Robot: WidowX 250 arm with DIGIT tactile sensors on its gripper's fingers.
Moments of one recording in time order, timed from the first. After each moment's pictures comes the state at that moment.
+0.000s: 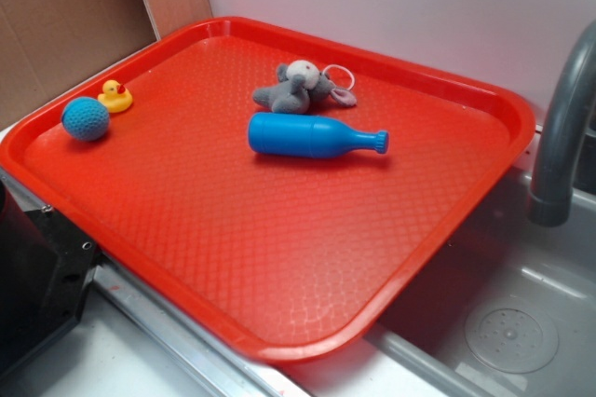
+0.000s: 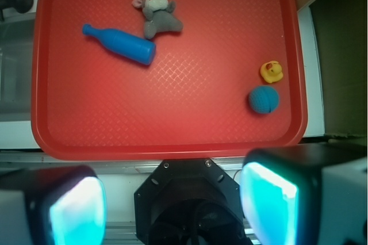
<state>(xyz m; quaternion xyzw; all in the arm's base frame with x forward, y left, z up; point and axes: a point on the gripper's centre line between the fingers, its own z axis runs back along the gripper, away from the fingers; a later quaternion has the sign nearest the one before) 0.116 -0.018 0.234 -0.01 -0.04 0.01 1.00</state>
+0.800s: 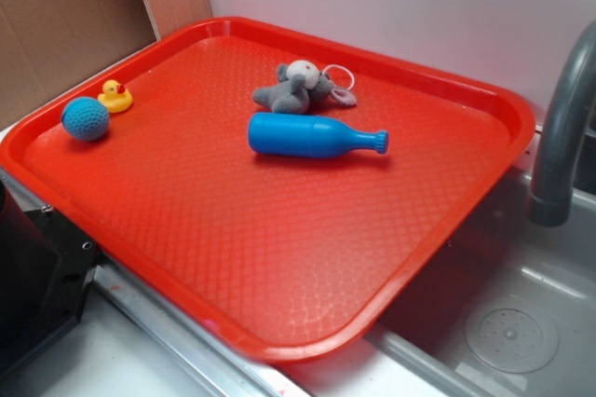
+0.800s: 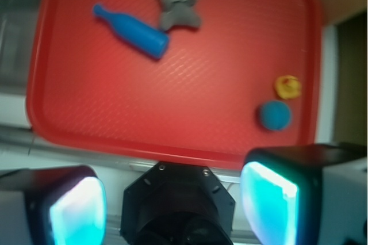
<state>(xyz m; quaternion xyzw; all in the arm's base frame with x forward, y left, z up) 0.135 -0.022 0.212 -0.02 -0.01 -0.08 1.00</state>
